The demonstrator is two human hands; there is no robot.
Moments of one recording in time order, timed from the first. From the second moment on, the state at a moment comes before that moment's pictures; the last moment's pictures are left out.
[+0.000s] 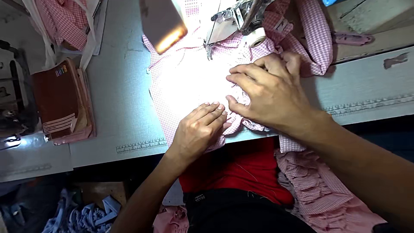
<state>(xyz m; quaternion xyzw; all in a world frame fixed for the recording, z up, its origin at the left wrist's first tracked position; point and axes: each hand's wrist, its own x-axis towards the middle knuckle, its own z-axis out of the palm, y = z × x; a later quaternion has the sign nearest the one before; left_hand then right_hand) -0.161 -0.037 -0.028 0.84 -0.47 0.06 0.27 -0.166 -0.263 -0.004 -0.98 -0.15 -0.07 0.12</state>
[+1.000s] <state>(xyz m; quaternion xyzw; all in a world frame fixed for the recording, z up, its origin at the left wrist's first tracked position) -0.071 -0.035 -0.035 0.83 -0.49 0.02 0.27 -0.137 -0.236 -0.020 -0.96 -0.09 -0.15 0.23</state>
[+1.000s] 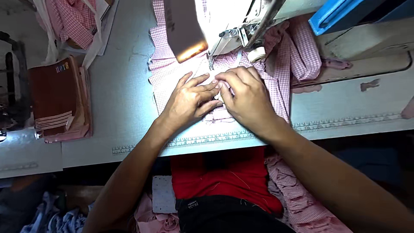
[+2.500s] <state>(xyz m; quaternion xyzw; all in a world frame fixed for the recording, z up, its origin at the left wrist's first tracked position) -0.080 -0.069 -0.007 0.89 -0.37 0.13 0.25 -0.123 -0.264 -0.035 -0.95 -0.11 -0.16 0.22</state>
